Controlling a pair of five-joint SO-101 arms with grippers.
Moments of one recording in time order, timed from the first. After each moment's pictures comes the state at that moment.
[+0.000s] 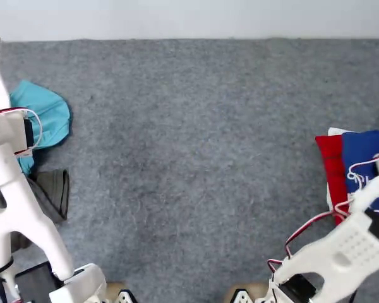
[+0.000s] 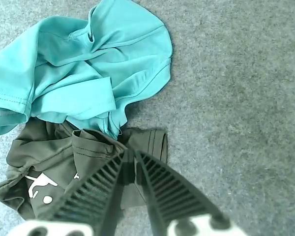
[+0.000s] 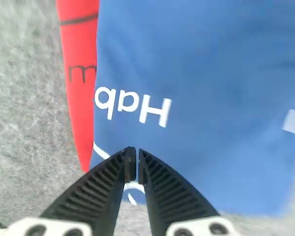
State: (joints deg) left arm -27.9 -14.4 -13.2 99.4 -10.6; right arm 42.0 23.2 -36.4 100.5 46.5
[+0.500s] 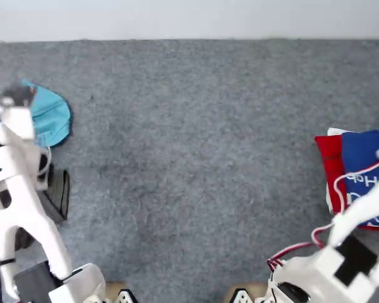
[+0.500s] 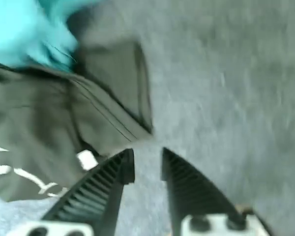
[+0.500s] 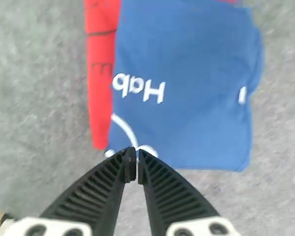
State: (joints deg) left arm -31.1 -14.4 13.9 99.4 -25.8; right arm 40.5 -2.1 -18.4 100.6 46.4
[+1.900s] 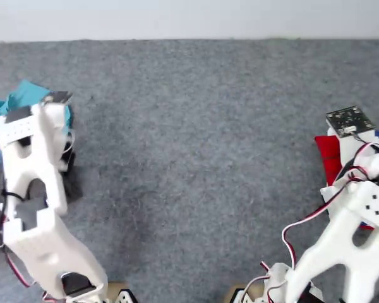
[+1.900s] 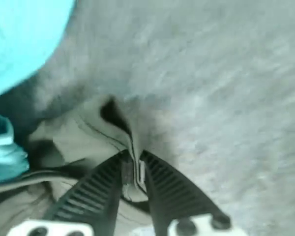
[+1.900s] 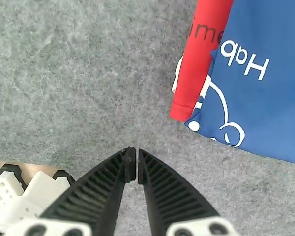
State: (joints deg) left arm -22.9 18.9 -2.6 86.6 -22.7; right arm 31.4 -31.1 15.2 100.6 46.4
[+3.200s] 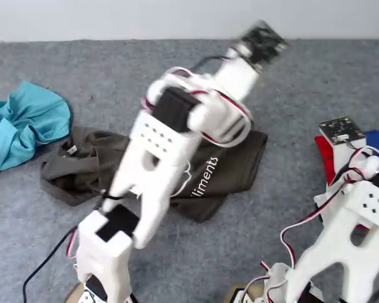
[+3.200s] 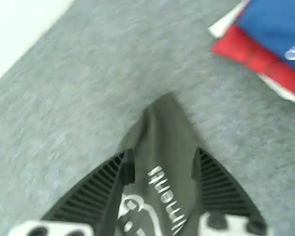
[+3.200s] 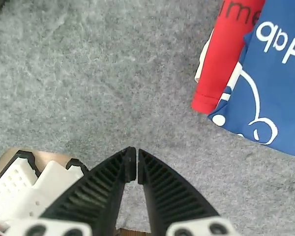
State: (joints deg) left arm 31.6 21.1 -55.8 99.4 -7.5; right arm 31.4 -31.1 21.3 100.6 46.5
